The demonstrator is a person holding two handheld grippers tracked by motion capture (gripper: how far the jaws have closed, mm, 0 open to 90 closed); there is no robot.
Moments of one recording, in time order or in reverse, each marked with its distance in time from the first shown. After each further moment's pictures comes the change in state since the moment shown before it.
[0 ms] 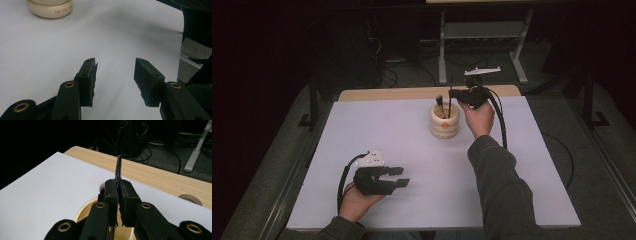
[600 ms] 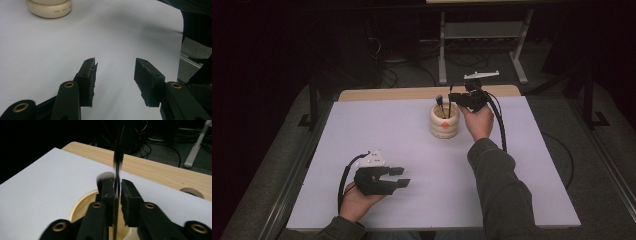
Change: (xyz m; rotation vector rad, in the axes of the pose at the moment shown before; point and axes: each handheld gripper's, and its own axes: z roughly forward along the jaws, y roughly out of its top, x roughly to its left) left arm 0.000 0.000 0.001 0.011 0.002 0.011; right arm -0.002 -0.010 0.006 0.022 -0.010 0.022
